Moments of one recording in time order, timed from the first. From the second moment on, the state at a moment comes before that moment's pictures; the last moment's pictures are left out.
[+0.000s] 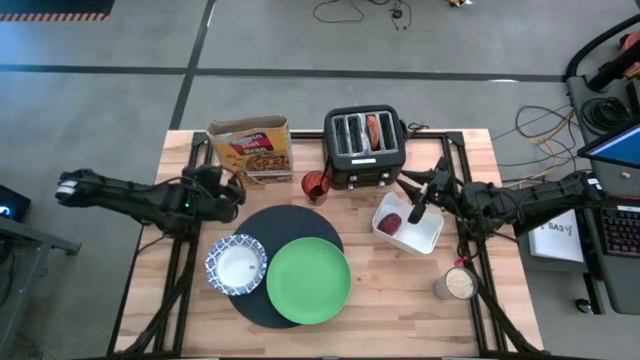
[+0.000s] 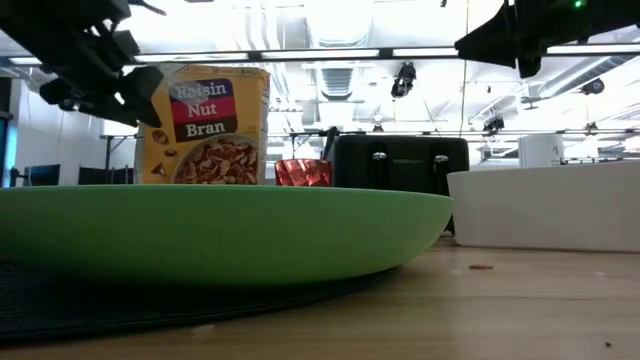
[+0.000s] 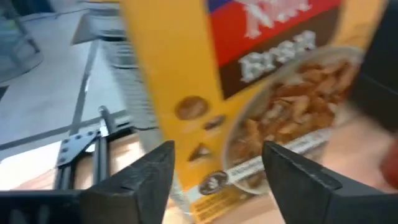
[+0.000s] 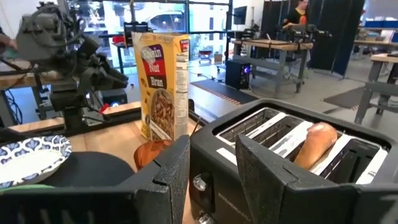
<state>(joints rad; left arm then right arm) -0.10 0.80 0.59 -0.93 -1.11 -1.03 0.14 0.63 0.40 0.19 0.66 0.04</state>
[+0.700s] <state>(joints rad) -0.06 0.67 0.57 -0.86 -1.20 -0.82 0.14 0.63 0.40 0.16 0.66 0.02</state>
